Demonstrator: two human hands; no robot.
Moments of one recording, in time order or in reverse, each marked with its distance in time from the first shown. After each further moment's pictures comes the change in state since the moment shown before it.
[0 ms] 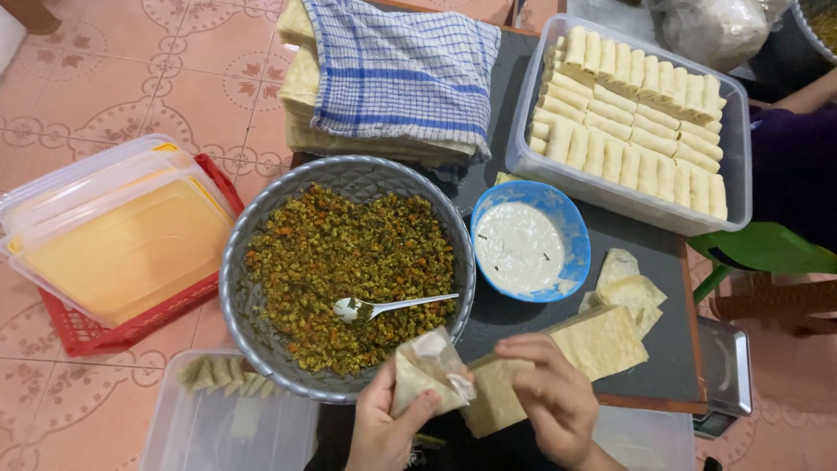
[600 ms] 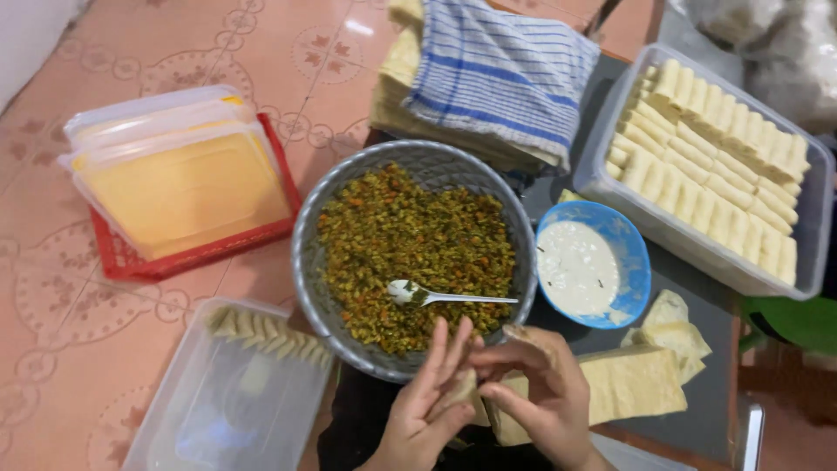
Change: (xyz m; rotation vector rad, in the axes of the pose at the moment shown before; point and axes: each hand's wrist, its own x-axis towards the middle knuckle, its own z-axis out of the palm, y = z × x) left_hand -0.018 0.038 0.009 0.197 -0.209 0.285; right_hand 0.040 -0.026 0.044 0.563 -0.113 0.190
